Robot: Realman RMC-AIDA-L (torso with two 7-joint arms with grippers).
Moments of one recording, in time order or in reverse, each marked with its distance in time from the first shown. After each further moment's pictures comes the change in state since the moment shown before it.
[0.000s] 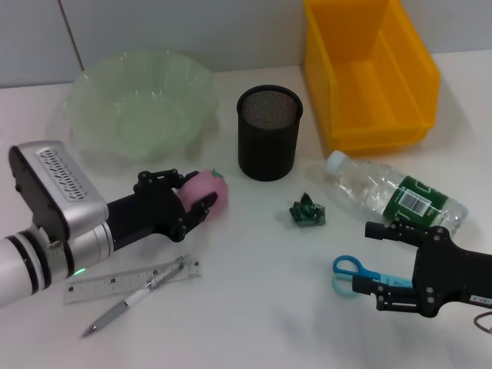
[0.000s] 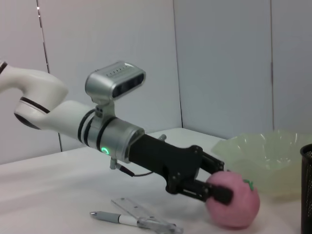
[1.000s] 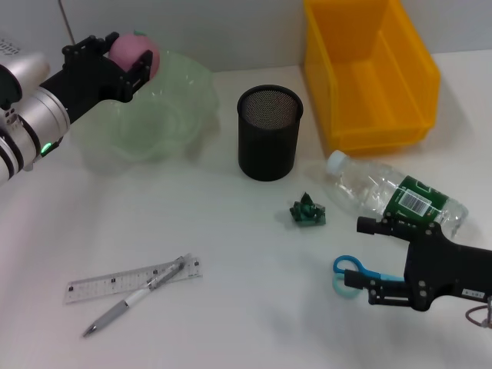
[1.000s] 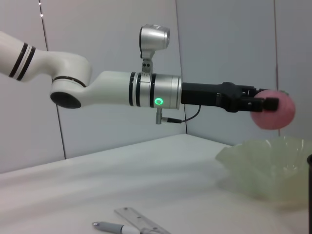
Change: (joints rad) left arm -0.178 -0.001 -0.344 -0.025 -0.126 -0.163 0.048; right arm 0.023 0.000 0.001 0.022 0.003 0.002 0.007
